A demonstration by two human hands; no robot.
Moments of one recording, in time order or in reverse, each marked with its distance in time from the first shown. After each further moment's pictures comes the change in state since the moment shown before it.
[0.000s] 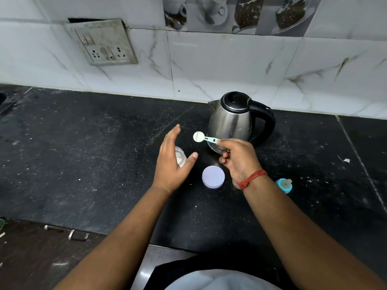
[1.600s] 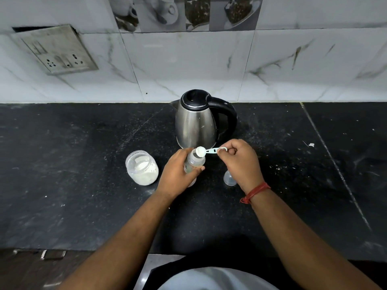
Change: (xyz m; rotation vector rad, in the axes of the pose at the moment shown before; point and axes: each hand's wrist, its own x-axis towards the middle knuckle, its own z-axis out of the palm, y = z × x) left_hand -0.009 0.024 0.095 0.042 -0.313 -0.073; right_hand -0.019 -0.014 -0.106 -0.683 0.164 -0.474
